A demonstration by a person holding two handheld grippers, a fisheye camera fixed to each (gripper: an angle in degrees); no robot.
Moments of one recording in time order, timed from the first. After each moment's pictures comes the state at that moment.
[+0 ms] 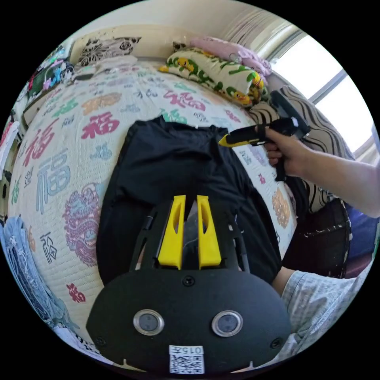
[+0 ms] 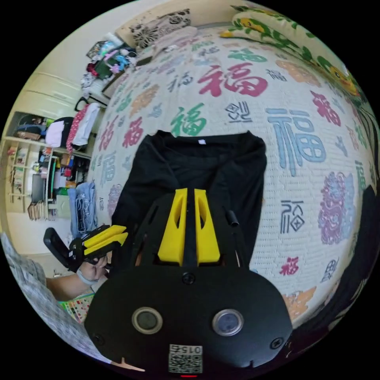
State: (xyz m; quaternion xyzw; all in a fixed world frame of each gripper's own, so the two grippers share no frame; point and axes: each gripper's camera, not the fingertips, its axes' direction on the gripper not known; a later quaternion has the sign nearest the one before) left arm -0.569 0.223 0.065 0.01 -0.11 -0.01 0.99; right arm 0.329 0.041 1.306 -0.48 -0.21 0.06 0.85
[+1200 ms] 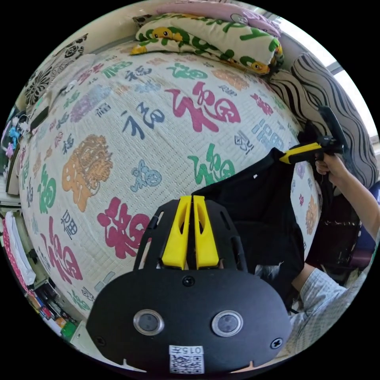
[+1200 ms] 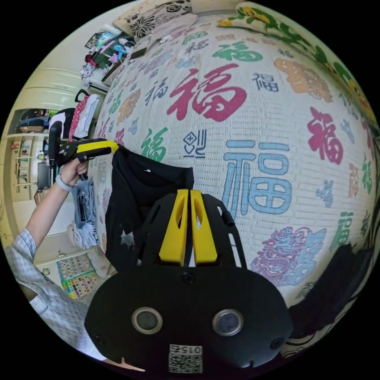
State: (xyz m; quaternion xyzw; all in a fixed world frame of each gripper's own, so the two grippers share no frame) left arm -0.575 -0.070 0.248 -0.18 -0.16 0.08 0.97; right arm 0.496 0.060 1.346 -0.54 -0.21 0.00 0.82
